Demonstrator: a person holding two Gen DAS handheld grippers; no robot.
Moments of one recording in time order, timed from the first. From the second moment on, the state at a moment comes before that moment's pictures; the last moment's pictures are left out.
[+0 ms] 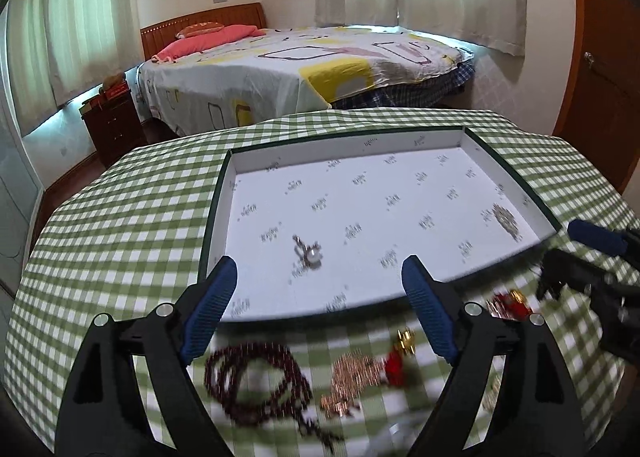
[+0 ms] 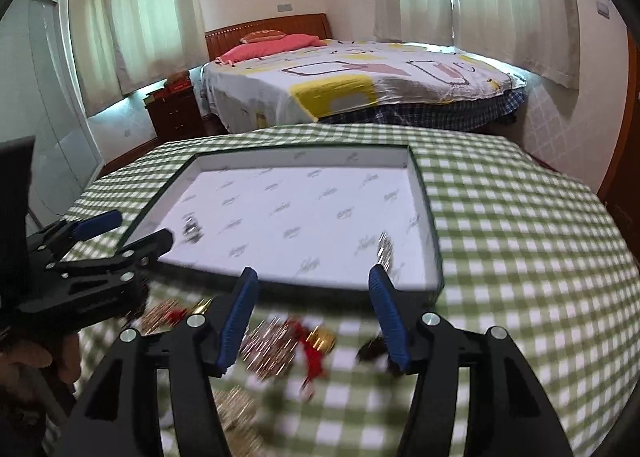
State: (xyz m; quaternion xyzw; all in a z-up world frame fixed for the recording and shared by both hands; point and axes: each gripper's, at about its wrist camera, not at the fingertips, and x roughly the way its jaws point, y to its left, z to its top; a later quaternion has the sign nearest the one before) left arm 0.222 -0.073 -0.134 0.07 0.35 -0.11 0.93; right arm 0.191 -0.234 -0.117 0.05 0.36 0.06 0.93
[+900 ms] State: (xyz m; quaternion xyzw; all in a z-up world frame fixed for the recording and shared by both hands) left arm 0.113 -0.020 -0.153 0.05 0.37 -0.06 0.93; right arm 0.123 -0.182 -0.174 0.00 0.42 0.07 0.91
